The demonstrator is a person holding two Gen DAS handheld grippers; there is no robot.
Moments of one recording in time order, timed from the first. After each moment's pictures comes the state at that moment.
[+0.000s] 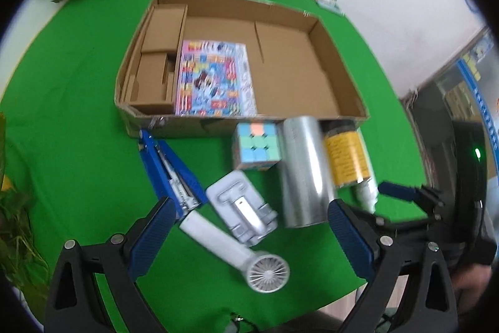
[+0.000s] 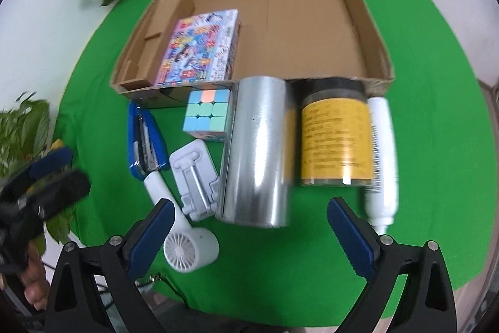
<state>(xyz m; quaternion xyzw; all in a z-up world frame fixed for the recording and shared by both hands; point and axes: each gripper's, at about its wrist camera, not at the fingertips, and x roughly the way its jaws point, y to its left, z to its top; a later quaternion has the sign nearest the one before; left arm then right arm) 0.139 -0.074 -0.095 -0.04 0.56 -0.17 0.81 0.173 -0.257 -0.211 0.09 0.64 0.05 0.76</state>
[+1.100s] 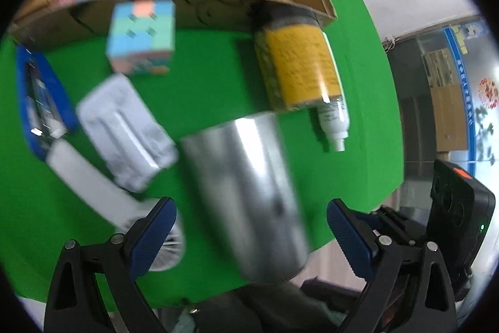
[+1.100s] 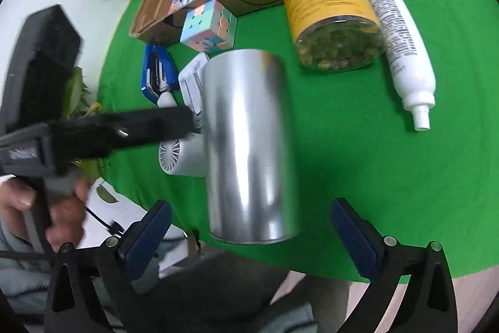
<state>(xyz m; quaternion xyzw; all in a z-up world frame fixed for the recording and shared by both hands) 0.112 -0.177 -0.184 -0.09 0.69 -0.24 0.68 0.064 -0.321 -0.266 0.21 0.67 0.16 0.70</state>
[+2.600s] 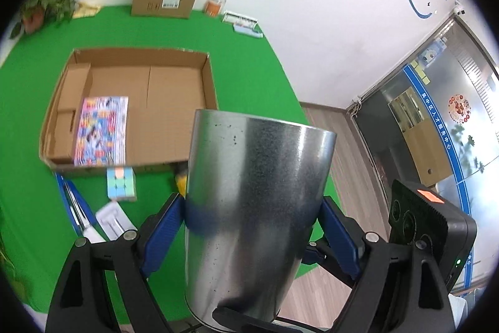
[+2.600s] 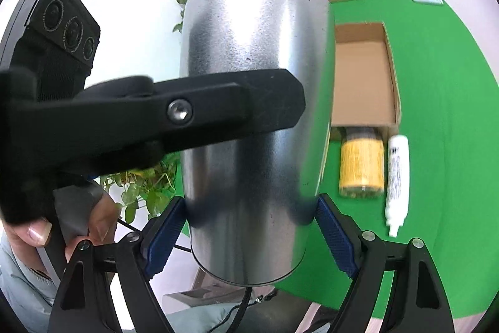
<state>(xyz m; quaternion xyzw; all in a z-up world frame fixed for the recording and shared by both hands) 0.112 -0.227 0.031 -0.10 0.51 -0.27 0.81 0.114 -0.314 -0.077 0.18 0.52 0.25 0.80</state>
